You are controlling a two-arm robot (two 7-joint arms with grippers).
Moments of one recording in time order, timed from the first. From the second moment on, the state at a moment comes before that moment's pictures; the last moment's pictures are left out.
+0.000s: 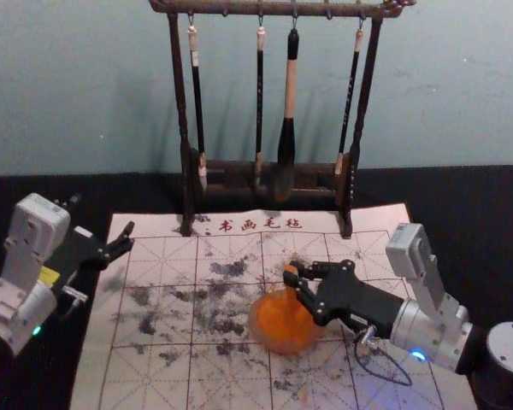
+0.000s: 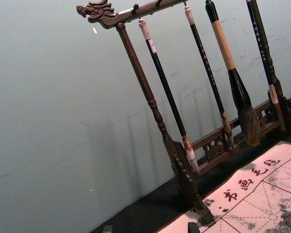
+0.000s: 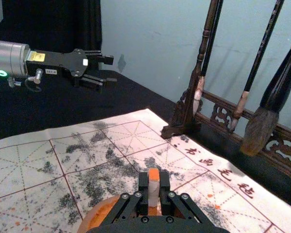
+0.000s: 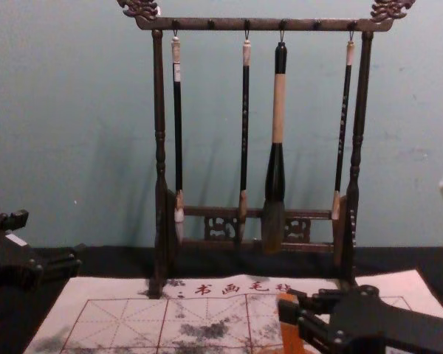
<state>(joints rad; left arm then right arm) -0.20 0.60 0.45 -1.41 -0.25 -0.12 0.03 0.33 0.36 -0.50 -1.15 0.33 -0.26 0.65</state>
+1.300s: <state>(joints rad) -0.20 0.60 0.45 -1.41 -0.25 -0.12 0.03 0.26 0.40 -0.51 -1.24 0.37 -0.24 0.69</state>
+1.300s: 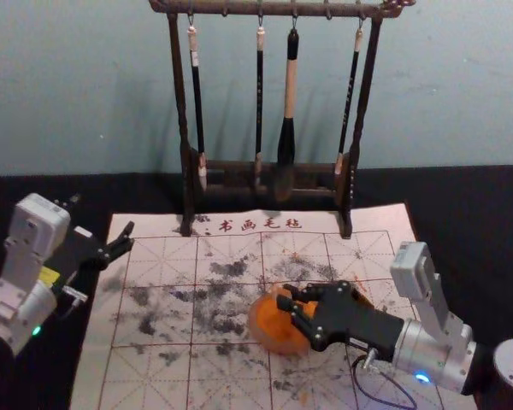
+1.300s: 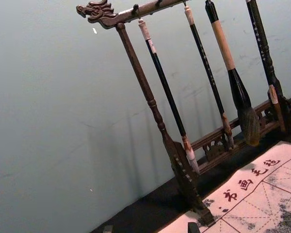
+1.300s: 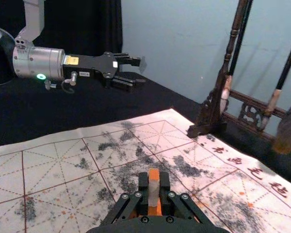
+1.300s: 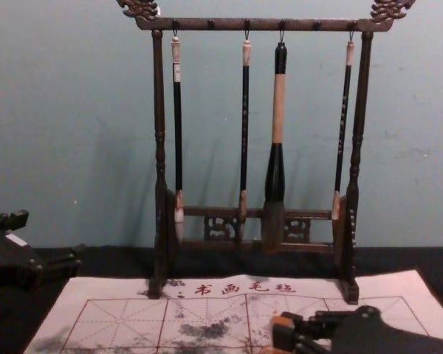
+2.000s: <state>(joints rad) -0.20 0.60 0.45 -1.41 -0.25 -0.12 0.03 0.34 0.35 -0.54 -1.15 0.34 -0.25 0.69</state>
